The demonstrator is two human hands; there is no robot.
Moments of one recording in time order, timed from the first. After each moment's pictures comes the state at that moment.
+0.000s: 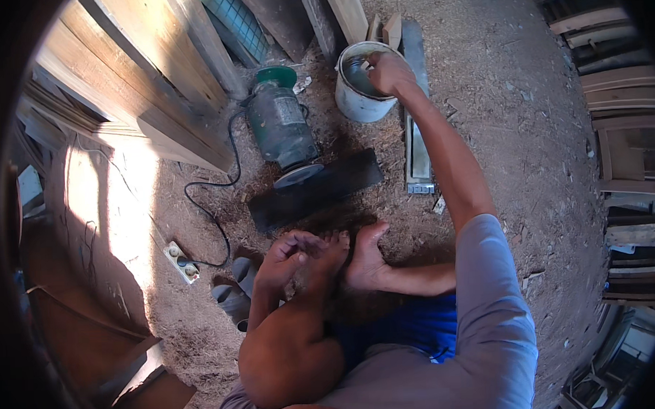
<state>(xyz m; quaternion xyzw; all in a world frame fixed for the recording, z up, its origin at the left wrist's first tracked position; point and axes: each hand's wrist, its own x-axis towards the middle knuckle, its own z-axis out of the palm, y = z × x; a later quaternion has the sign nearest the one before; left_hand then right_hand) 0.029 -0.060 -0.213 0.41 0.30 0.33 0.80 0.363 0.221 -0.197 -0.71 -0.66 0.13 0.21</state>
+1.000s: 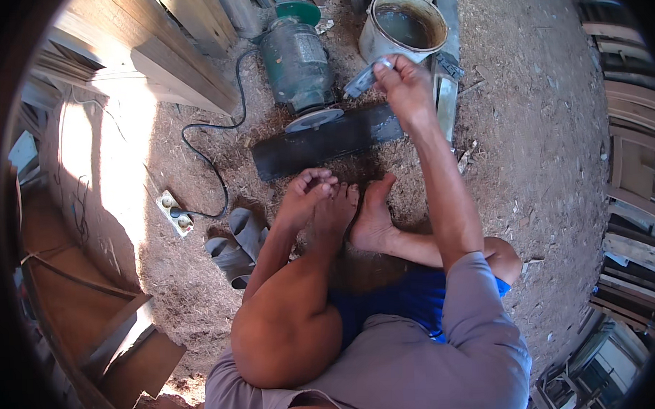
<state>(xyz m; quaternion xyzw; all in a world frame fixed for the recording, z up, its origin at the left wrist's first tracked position) 0.045 -0.057 -0.302 0.35 0.43 0.33 0.77 0.282 0.084 -0.192 -0.58 -0.40 0.50 0.51</state>
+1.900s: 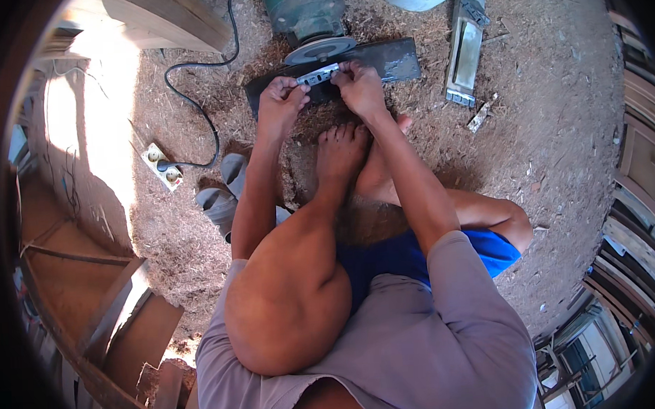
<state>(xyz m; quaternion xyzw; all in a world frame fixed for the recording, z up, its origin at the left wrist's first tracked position) 0.019 0.003 -0.344 0.35 0.60 0.39 0.60 0.199 0.015 -0.349 -0.66 -0.48 0.46 0.36</state>
